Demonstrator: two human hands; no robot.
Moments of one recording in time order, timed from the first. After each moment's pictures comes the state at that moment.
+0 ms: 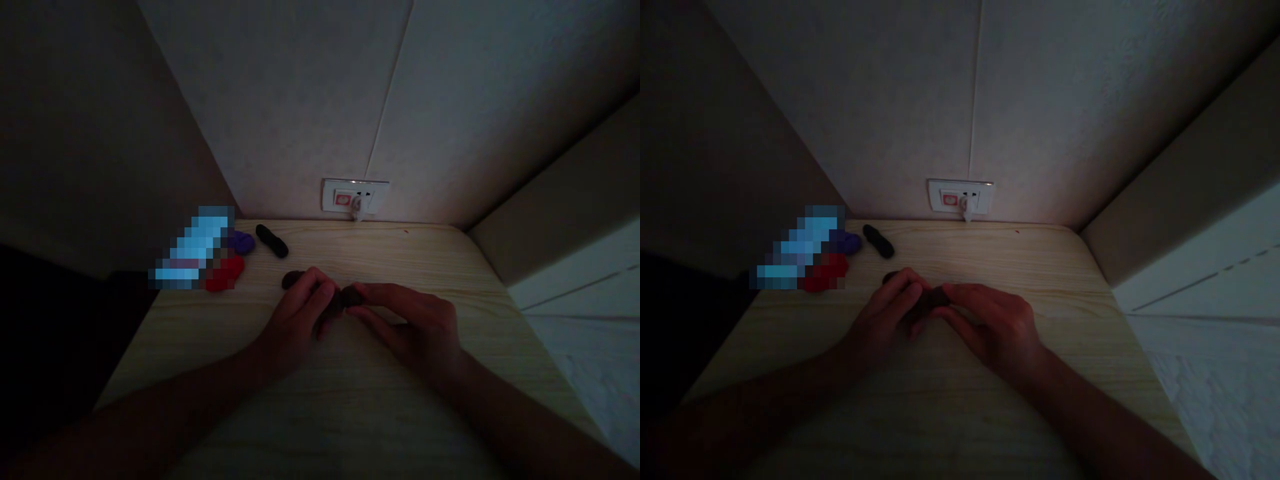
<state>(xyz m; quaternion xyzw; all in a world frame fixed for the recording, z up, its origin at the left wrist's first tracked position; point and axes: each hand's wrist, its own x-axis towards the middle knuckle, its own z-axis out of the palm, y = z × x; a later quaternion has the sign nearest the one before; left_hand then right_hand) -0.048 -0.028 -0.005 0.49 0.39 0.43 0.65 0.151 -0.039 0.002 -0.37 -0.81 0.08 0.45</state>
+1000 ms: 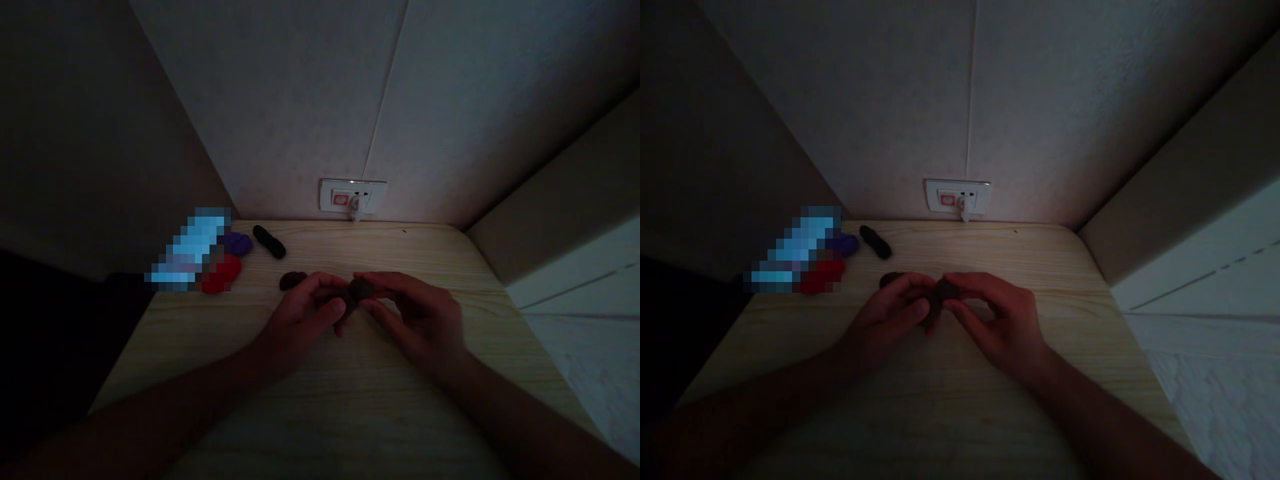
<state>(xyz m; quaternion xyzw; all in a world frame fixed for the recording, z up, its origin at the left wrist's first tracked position) -0.049 -0.025 -0.010 0.49 0.32 0.42 0.69 0.156 -0.038 -0.003 -0.40 -0.70 0.31 0.51</state>
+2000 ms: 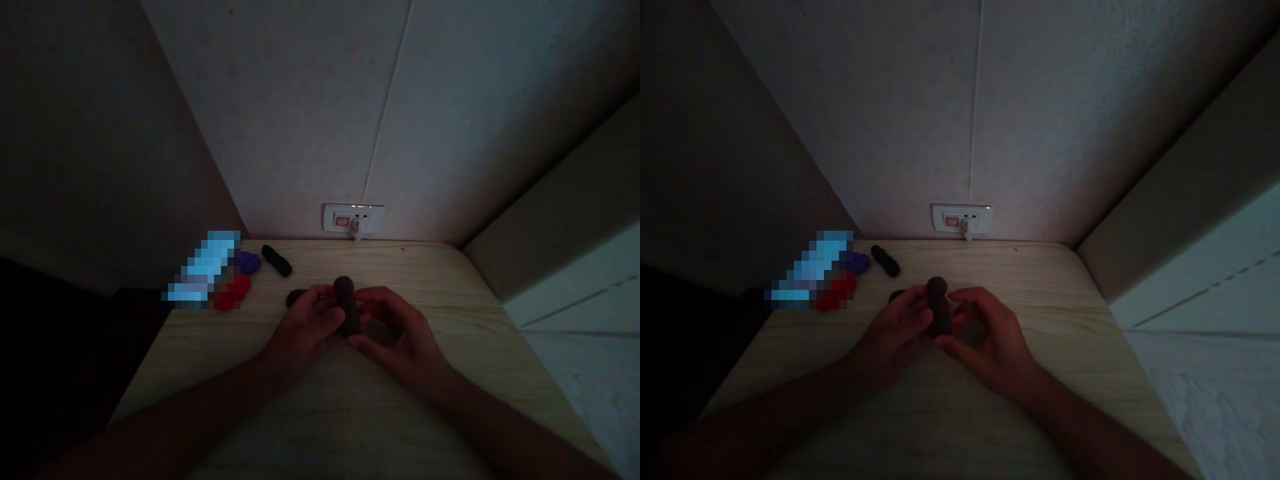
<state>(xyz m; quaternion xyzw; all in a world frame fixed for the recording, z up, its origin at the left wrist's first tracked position) -0.045 -0.024 -0.012 0.29 0.29 0.46 0.79 0.145 -0.038 -0.011 -0.40 -0.67 0.41 0.47</state>
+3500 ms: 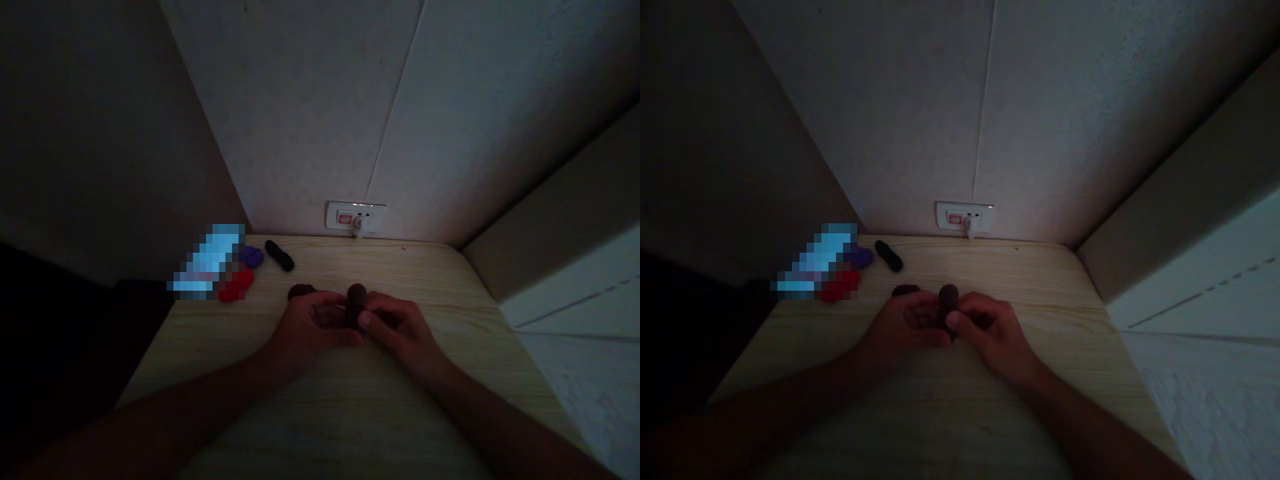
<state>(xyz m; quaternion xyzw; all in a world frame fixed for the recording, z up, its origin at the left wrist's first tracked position) -0.044 -0.021 -0.011 0.38 0.38 0.40 0.74 0.146 -0.031 -0.007 -0.39 -0.58 0.55 0.45</state>
